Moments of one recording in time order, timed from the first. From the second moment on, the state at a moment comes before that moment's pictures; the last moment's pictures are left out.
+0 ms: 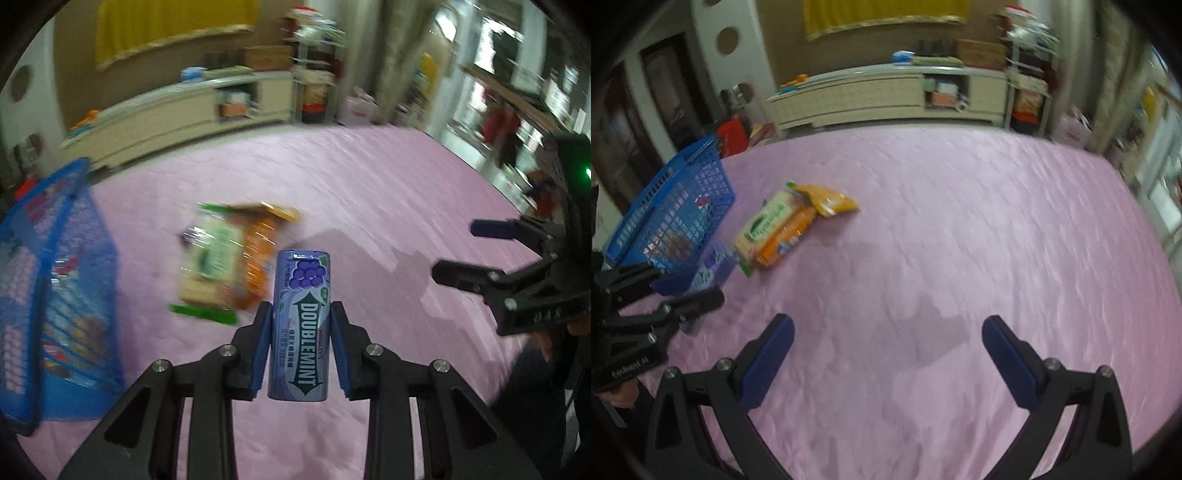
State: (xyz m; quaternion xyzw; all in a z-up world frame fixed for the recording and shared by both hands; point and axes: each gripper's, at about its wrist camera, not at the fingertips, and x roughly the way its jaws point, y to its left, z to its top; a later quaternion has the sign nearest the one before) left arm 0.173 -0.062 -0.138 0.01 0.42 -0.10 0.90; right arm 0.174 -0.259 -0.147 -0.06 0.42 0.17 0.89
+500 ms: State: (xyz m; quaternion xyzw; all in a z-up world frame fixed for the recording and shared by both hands) left arm 0.236 -0.029 -0.131 0.00 0.39 -0.02 0.92; right arm 0.262 -0.180 -0.149 -0.15 0.42 0.26 0.86
